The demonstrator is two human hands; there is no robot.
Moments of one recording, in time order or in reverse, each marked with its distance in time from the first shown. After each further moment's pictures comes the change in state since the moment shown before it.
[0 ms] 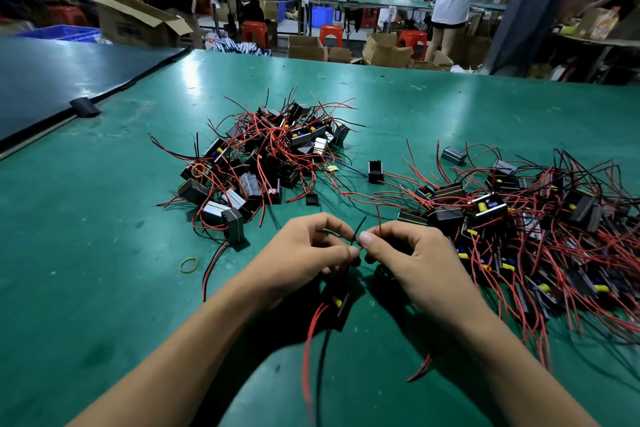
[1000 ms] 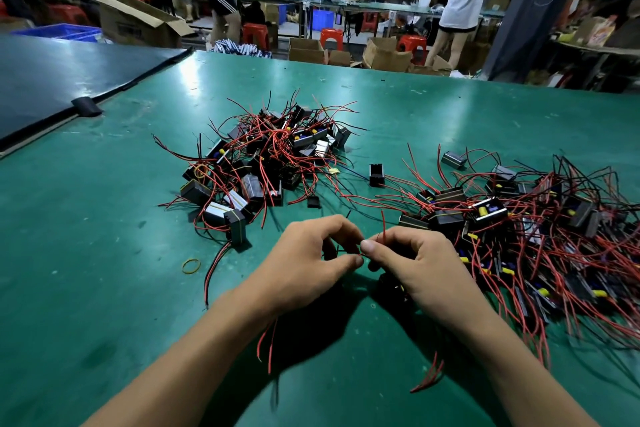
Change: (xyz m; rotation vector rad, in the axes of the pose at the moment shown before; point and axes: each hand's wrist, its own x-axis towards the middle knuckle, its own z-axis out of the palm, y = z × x) left_hand -0.006 0.001 0.001 0.527 0.114 0.368; right_hand 0.000 0.004 -0.004 0.004 -0.039 0.010
